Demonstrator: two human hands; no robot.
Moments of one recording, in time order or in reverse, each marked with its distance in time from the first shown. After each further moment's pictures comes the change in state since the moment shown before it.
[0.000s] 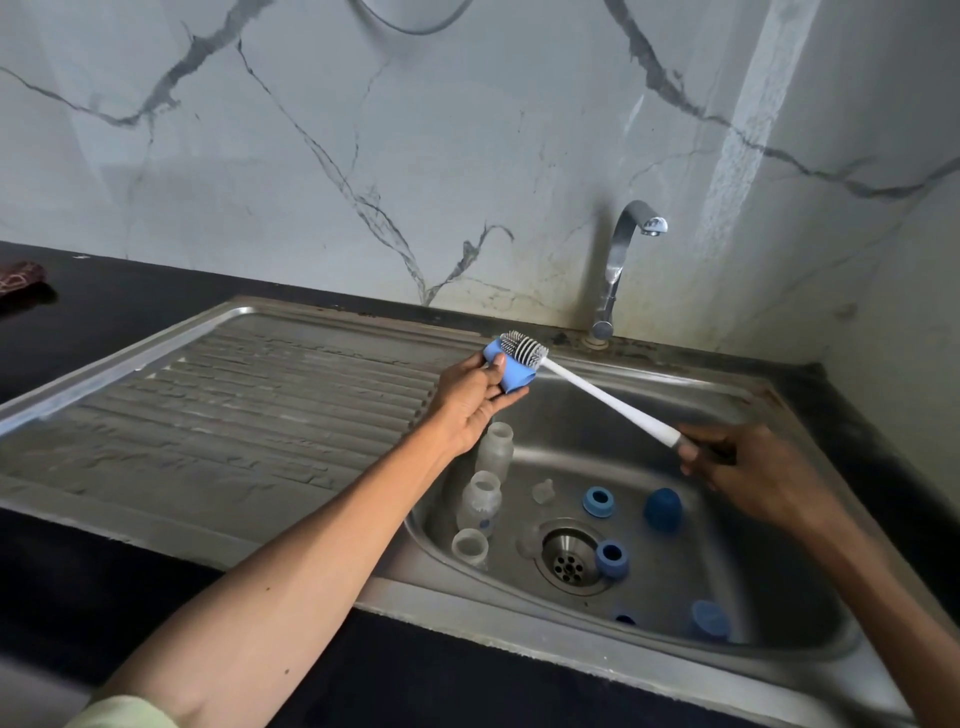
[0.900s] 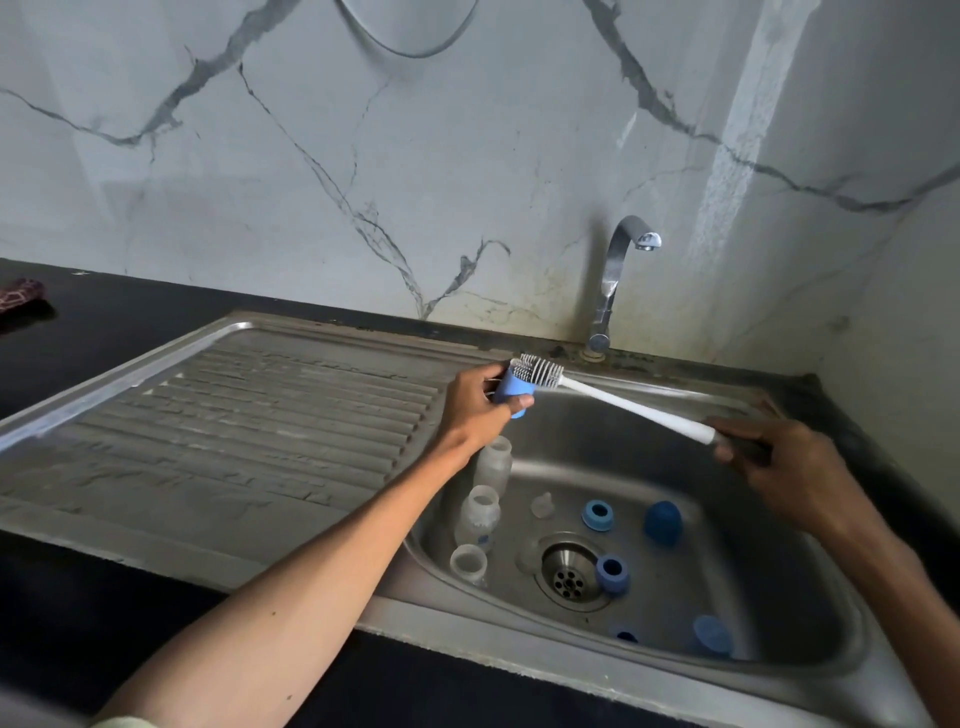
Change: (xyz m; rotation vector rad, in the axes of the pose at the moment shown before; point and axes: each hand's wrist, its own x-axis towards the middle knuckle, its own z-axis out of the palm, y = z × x) left_hand 0.007 -0.013 -0.010 0.836 -0.015 0.519; right_hand 0.001 0.015 -0.017 -0.005 0.189 0.077
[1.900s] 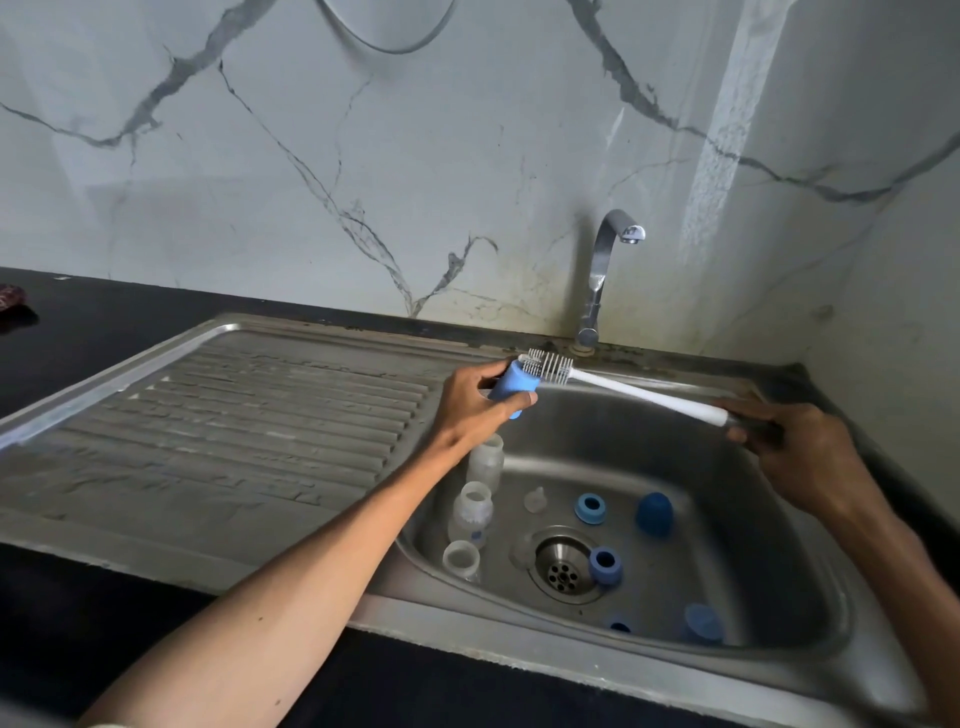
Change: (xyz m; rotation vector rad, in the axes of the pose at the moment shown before) left_hand -0.012 0.014 -0.001 0.045 -0.081 0.066; right_hand 0.009 0.020 -0.005 0.027 0.119 -0.023
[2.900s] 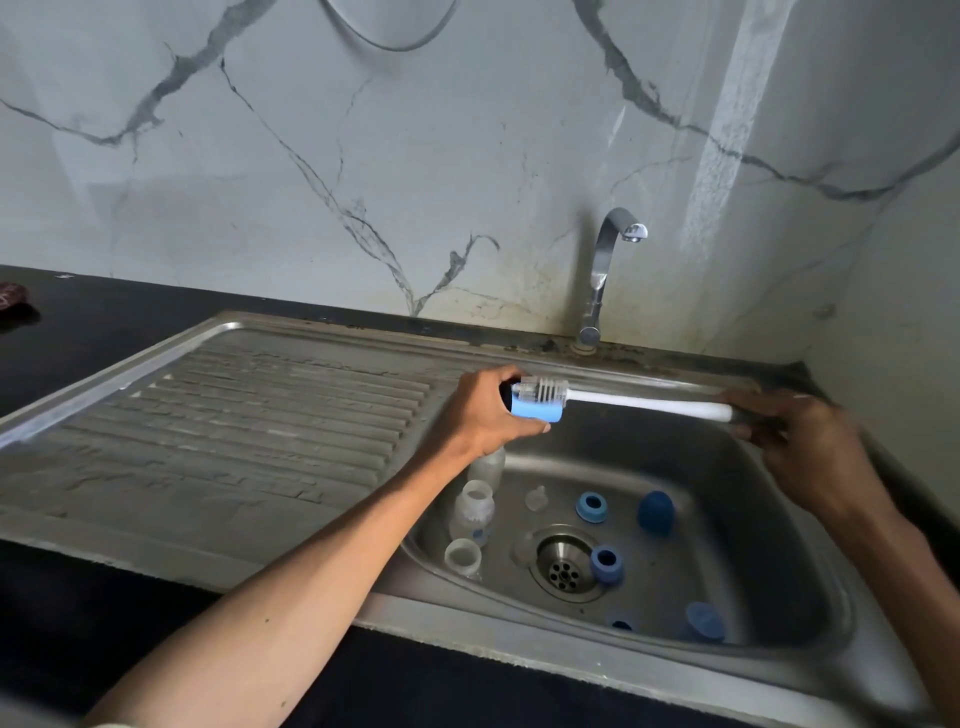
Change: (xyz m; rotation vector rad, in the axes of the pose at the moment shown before) left_hand -0.005 0.009 0.001 0.219 -0.111 0.026; right_hand -0.003 -0.002 -0.004 -0.032 0.075 -0.206
